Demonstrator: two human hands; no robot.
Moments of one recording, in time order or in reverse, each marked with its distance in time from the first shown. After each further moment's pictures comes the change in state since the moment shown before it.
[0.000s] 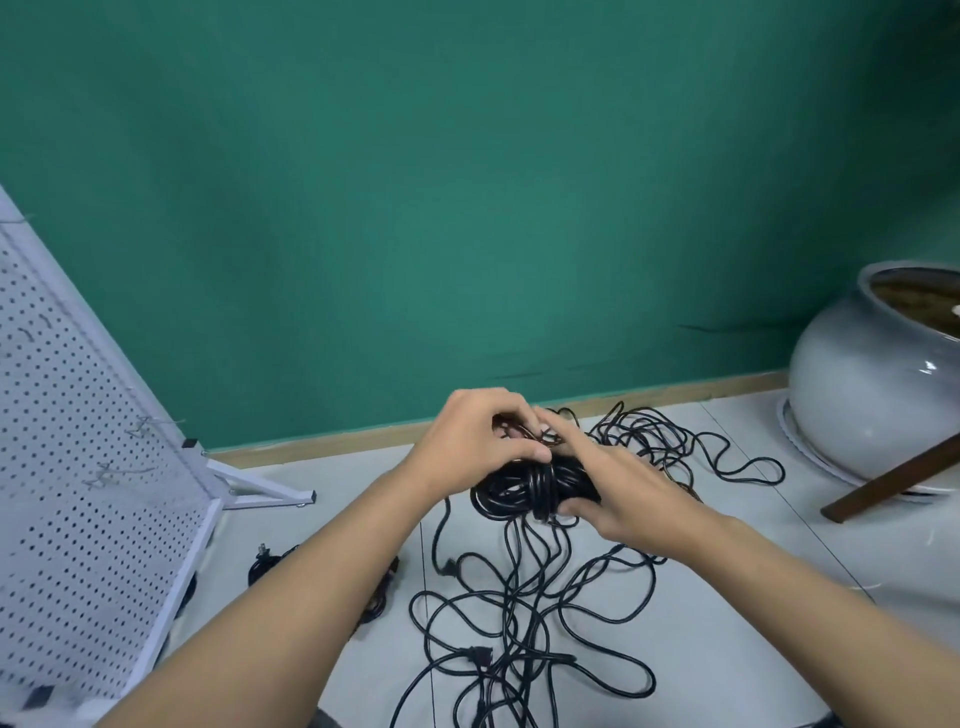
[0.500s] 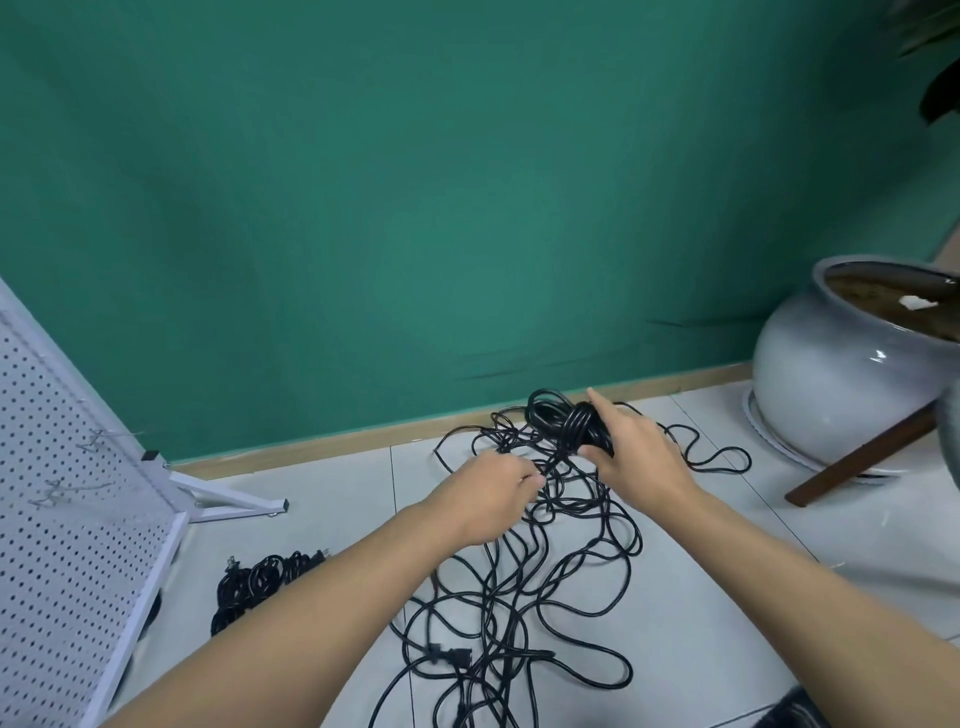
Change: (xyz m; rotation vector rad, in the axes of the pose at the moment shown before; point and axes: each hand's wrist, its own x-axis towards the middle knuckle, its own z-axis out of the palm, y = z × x) left_hand -0.007 -0.003 0.059 0.365 -0.363 -0.115; right_hand 0.010 0.057 0.001 -0.149 0.235 0.487
